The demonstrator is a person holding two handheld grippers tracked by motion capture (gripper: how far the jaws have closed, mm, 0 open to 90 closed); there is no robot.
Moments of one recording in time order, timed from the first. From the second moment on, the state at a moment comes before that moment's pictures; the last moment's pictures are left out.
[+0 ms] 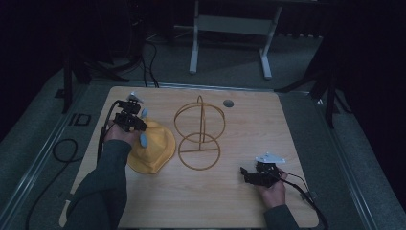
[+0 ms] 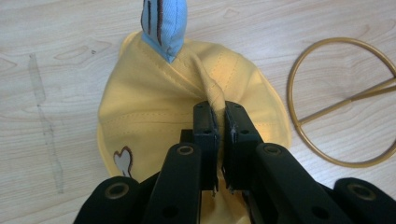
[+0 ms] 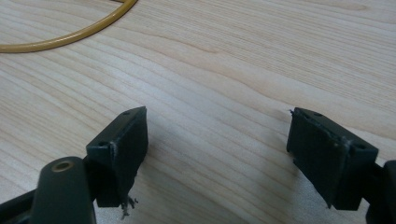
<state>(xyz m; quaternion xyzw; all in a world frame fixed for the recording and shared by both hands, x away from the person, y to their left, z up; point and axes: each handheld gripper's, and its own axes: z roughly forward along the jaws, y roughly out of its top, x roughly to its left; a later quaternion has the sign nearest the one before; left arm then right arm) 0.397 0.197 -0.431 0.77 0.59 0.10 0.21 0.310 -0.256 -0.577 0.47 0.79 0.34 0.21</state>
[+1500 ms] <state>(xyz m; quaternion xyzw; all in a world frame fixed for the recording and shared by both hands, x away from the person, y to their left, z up) 0.379 0.216 -0.368 0.83 0.48 0.11 0.25 0.310 -0.256 -0.577 0.47 0.79 0.34 0.21</state>
